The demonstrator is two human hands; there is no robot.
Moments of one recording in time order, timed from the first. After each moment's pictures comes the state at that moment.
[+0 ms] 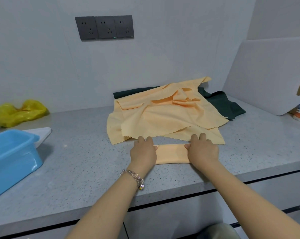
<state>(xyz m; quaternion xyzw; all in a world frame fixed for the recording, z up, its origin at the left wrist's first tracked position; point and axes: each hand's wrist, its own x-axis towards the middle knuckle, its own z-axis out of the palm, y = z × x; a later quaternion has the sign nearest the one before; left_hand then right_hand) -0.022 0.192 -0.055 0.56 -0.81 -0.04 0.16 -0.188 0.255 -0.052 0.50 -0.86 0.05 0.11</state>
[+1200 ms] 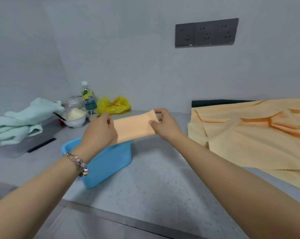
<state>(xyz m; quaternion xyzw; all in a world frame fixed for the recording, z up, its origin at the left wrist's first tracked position) 0.304 0.157 0.076 0.71 -0.61 0.01 0.35 0.111 0.112 0.064 0.68 -0.49 0.45 -0.33</state>
